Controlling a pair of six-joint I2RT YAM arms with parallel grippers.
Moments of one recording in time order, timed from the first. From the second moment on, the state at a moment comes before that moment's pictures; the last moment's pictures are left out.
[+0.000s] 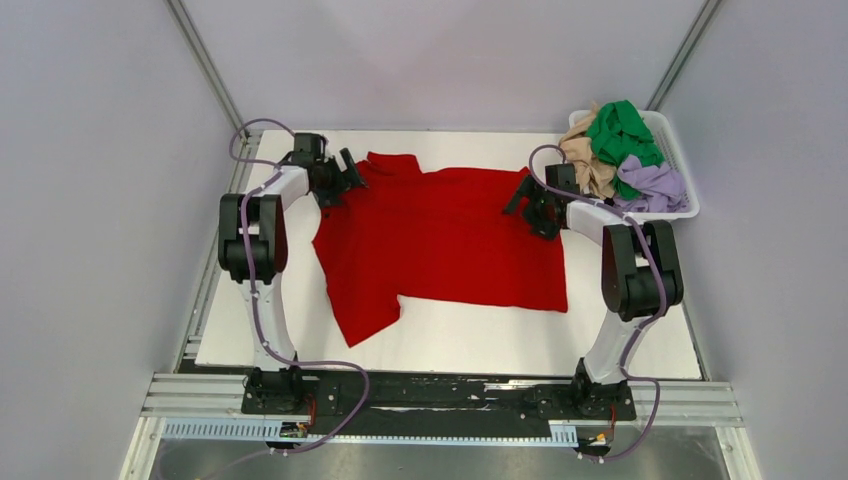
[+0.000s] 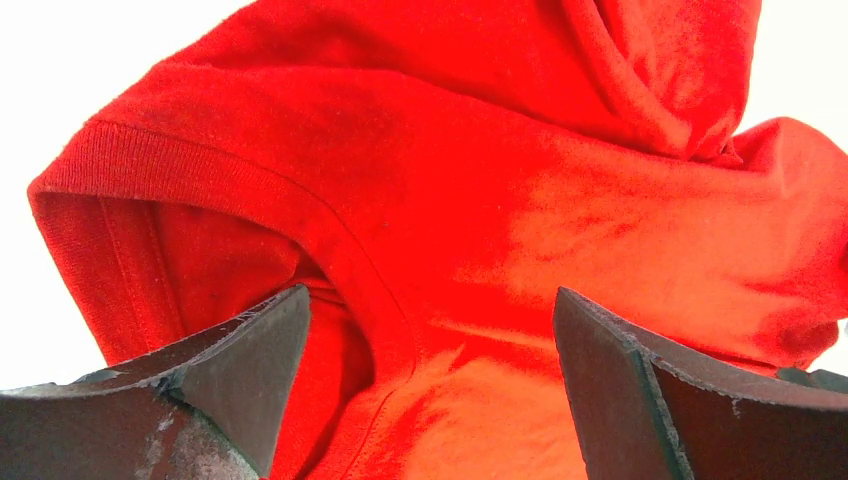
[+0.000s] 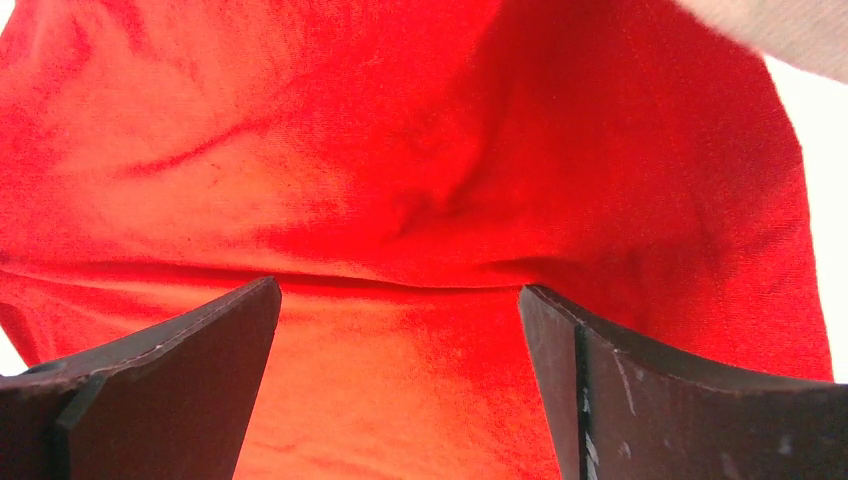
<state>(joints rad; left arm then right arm) -0.04 2.11 1.52 -0.31 0.28 -0.52 0.11 1.84 1.13 -0.20 -0.13 0.67</state>
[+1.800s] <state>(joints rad) -0.53 1.23 0.60 -0.69 0.03 -0.73 0.09 0.82 0.50 -0.43 0.18 0.73</state>
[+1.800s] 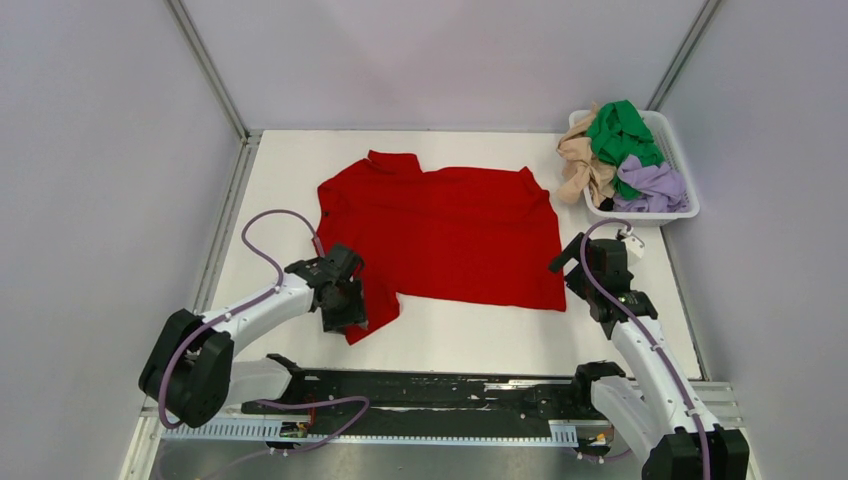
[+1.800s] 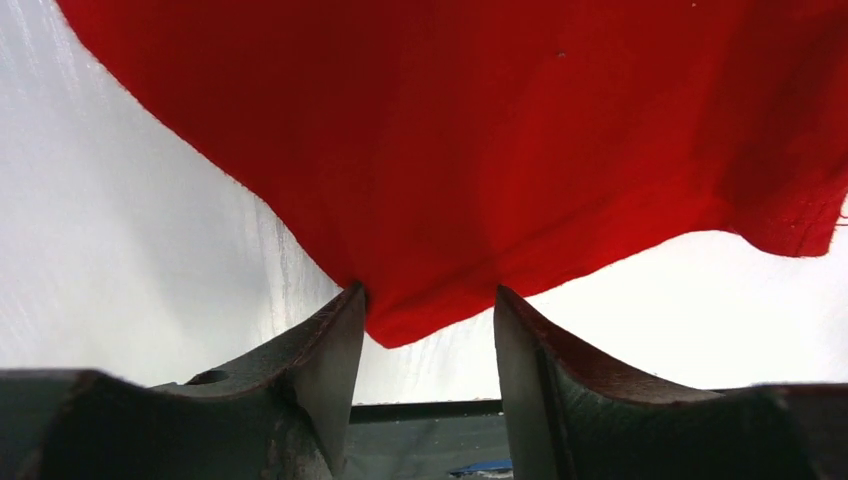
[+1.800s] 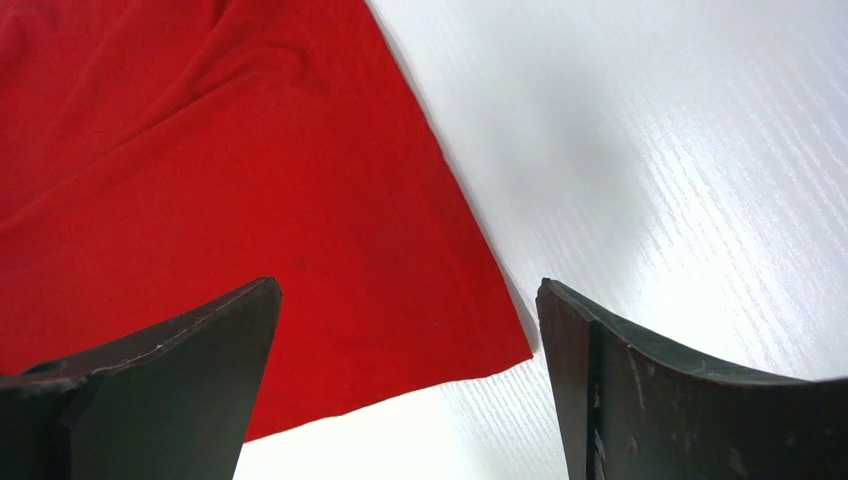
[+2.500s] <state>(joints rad) -0.68 1.39 0.70 -0.77 -0.09 -0.78 0.09 0.81 0.50 -0.43 0.23 0.74</state>
